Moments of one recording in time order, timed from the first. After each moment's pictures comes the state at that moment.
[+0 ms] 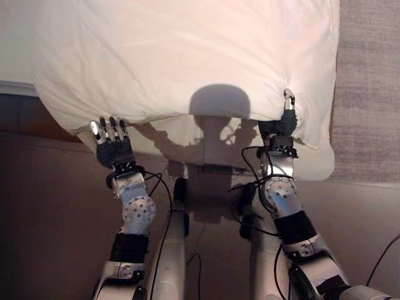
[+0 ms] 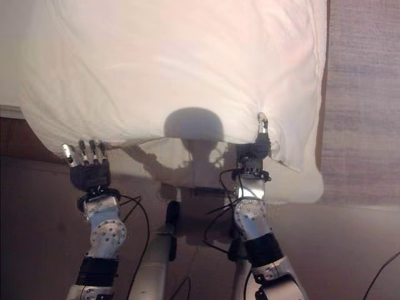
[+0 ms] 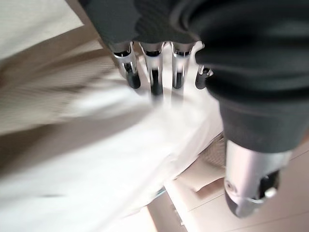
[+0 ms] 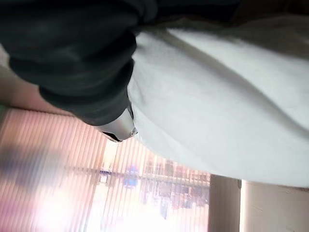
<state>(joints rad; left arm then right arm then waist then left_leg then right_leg) -0.39 0.12 0.08 0.06 -1.31 -0.56 0.27 -0.56 -0.10 0.18 -0.01 1.50 -0.46 -0.05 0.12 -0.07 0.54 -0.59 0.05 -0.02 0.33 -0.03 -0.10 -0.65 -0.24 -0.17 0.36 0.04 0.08</state>
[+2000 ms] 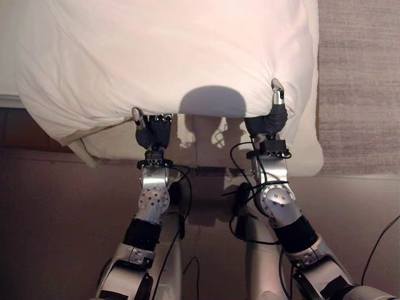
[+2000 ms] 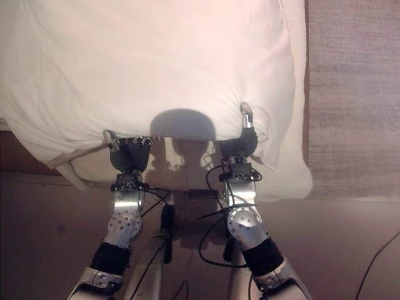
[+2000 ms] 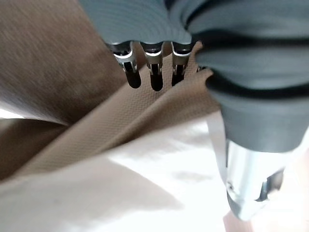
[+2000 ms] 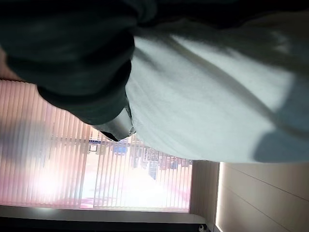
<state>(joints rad) -0.53 0.13 -0.10 0.13 -1.48 -0.38 -0.14 -0.57 -0.12 0.33 -0.12 1.51 -0.46 0.00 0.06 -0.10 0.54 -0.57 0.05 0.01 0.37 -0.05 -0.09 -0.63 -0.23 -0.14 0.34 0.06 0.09</state>
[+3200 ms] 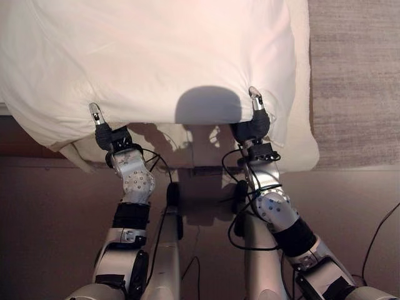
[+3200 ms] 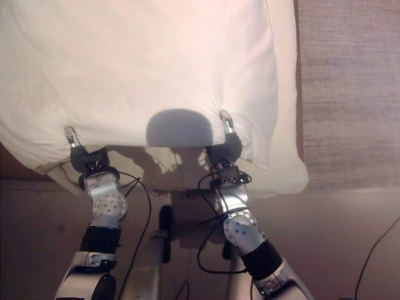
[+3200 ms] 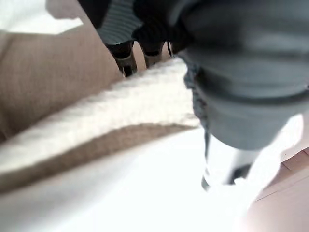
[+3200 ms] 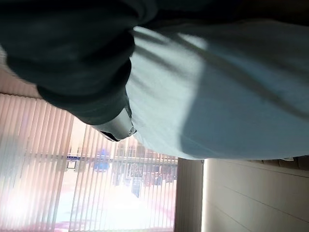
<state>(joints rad) -0.63 0.17 0.10 0.23 -1.27 -0.58 0.47 -0.55 -0.14 0.41 -0.12 1.50 -0.39 -0.09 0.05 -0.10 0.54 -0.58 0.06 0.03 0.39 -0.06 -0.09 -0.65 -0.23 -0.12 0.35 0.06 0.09</state>
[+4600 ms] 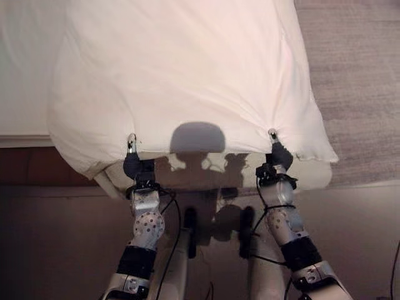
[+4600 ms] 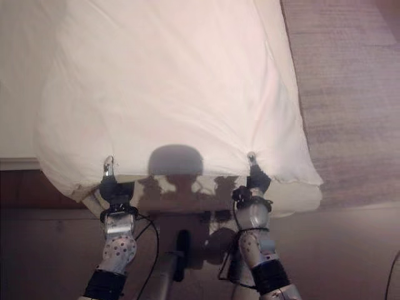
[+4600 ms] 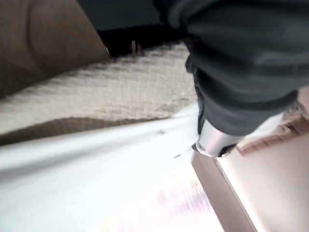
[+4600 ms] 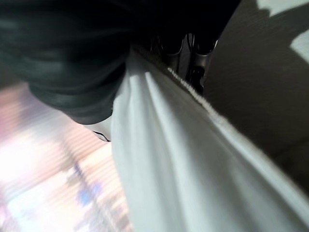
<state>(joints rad) -0.21 0.10 -0.07 0.09 -1.29 -0.44 0.10 -0.34 -0.06 0.15 0.17 0.76 -0.33 -0.44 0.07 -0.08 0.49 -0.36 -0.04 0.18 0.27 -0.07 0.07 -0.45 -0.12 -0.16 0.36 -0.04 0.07</state>
